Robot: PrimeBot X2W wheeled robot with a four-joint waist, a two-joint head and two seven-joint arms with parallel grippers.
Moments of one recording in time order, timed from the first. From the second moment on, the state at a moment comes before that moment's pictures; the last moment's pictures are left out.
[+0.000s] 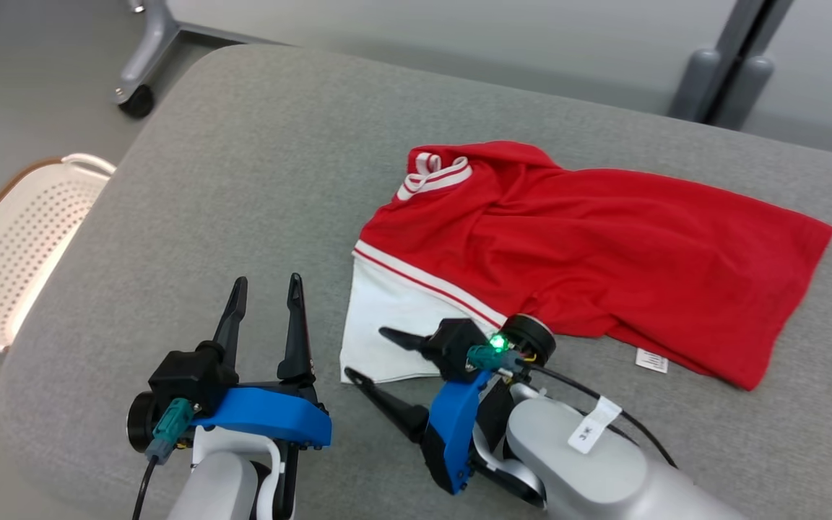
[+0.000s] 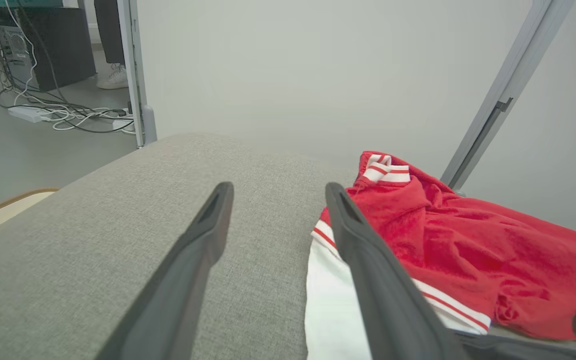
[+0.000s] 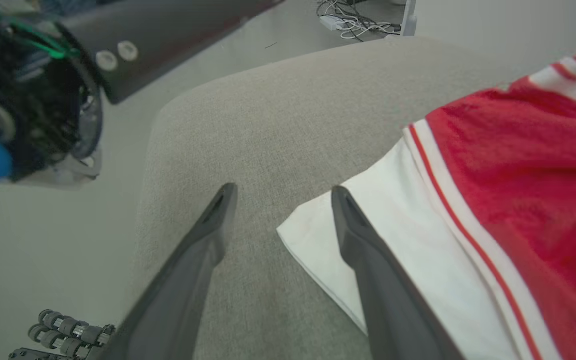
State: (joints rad) left arm -0.23 0.05 -0.26 0.32 -0.36 0.03 -0.26; right arm -0.72 -0.05 1.02 0.73 0.53 0.13 -0.12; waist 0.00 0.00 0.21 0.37
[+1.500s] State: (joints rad) left arm -0.23 0.05 -0.35 0.39 -0.37 0.02 -0.26; right arm -0.45 -0.10 -0.06 0.72 0.09 0.13 0.03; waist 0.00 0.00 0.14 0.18
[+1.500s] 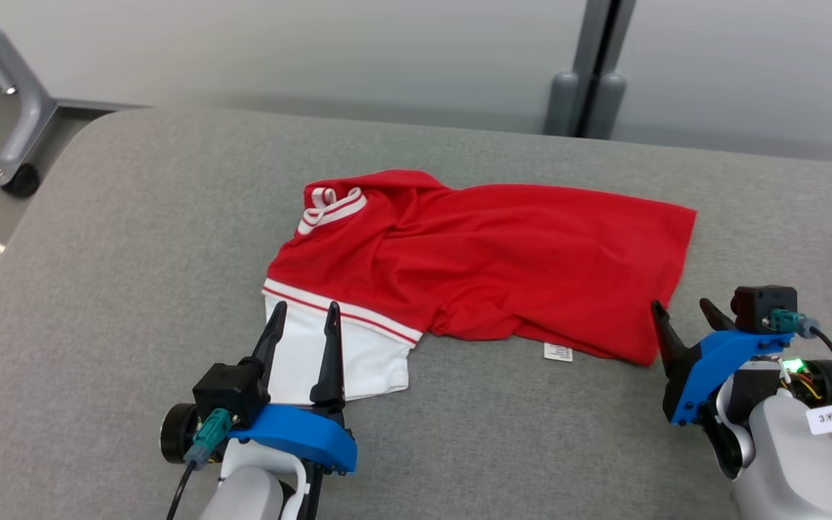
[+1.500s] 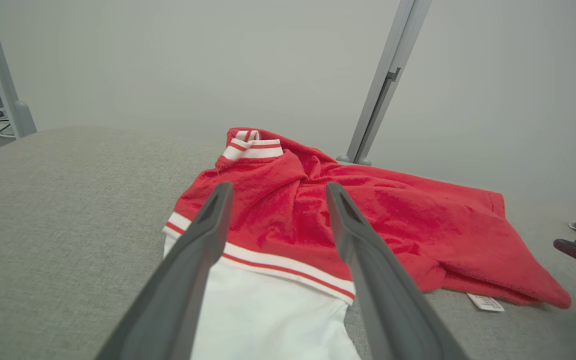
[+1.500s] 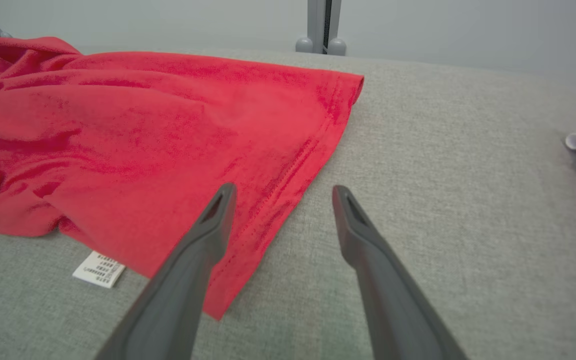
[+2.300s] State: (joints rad) left arm -0.23 0.05 -0.33 0.36 -0.37 0.03 -0.26; right arm -0.51 -0.16 0.02 0.58 0.27 0.13 -0.01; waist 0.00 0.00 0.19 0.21
